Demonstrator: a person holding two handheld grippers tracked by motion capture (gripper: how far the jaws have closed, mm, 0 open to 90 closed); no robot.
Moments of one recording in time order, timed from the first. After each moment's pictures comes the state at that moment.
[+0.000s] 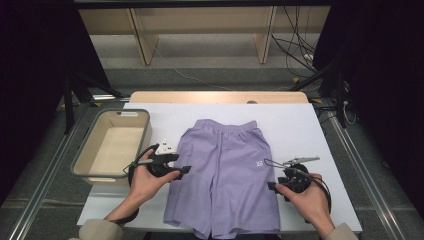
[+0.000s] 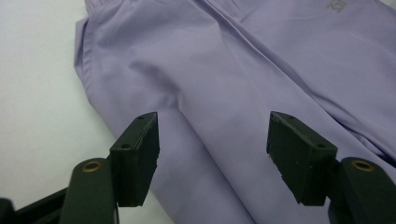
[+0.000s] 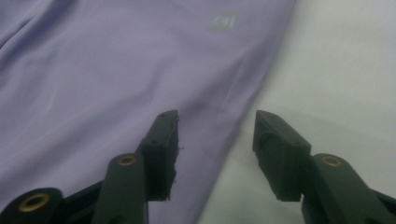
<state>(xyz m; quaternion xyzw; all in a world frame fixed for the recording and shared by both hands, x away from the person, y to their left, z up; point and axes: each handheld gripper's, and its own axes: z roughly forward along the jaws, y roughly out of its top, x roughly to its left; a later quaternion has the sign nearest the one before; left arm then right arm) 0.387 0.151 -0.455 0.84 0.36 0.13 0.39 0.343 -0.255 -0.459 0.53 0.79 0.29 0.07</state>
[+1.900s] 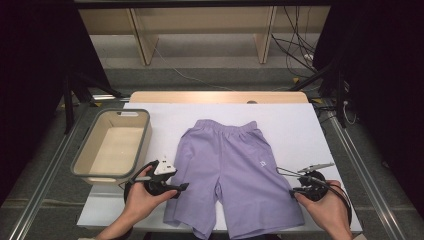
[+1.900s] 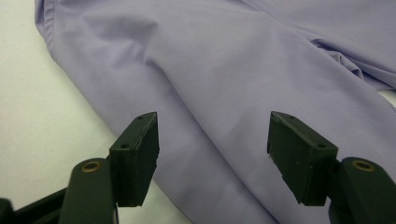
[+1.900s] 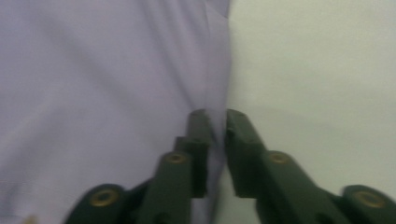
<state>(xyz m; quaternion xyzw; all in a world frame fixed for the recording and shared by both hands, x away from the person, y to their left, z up) 0.352 0.154 -0.468 0.86 0.34 0.14 0.37 0.321 -0.289 -0.448 0.55 0.80 0.22 0.09</state>
